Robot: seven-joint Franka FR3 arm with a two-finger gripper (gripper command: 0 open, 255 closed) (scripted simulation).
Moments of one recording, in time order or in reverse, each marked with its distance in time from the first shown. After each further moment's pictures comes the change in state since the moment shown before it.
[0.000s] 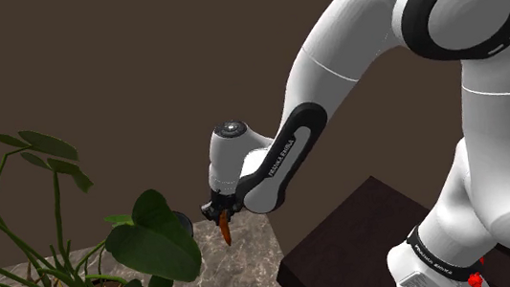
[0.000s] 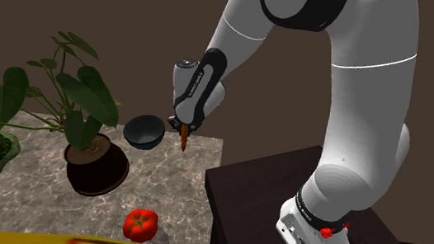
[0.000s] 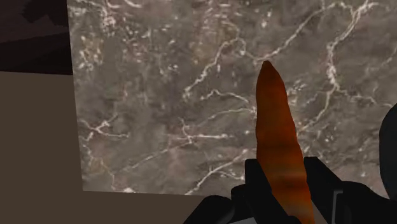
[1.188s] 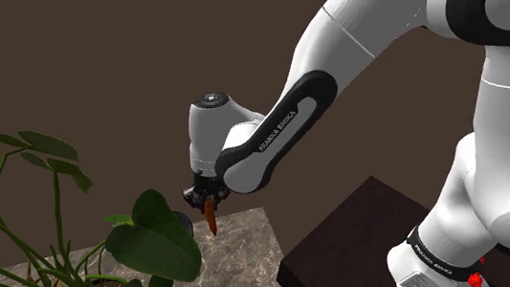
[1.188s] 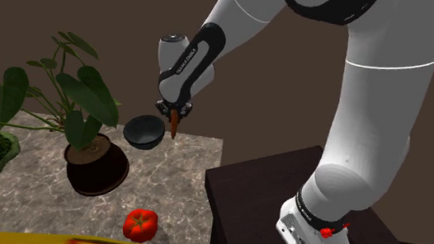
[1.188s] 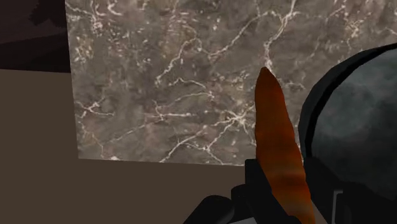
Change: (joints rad) arm -0.002 -0.116 0.059 0.084 0.046 -0.202 0.001
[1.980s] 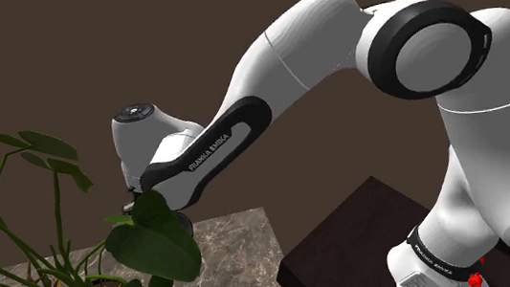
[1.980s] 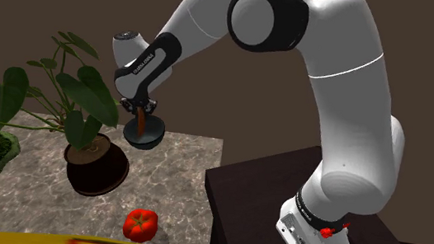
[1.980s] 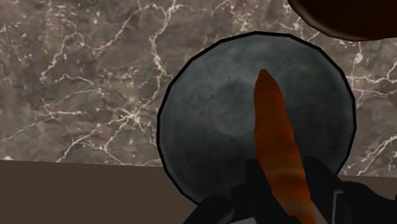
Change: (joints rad) arm 0.141 0.303 -0.009 0.495 -0.038 -0.199 0.121
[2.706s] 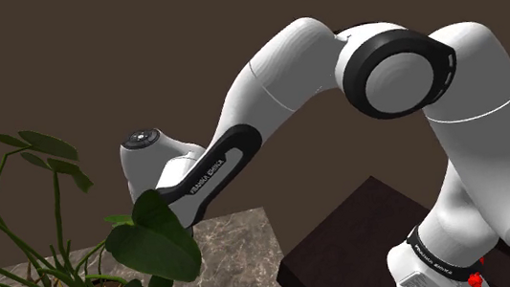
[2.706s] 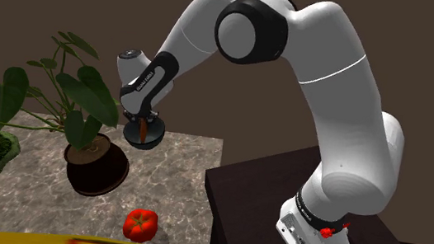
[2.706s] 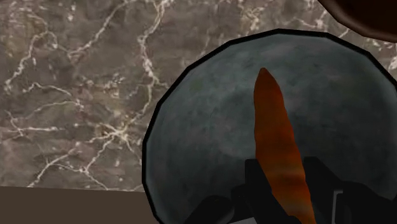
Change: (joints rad) arm 0.016 0.109 -0.019 0.025 -0.020 0.083 0.017
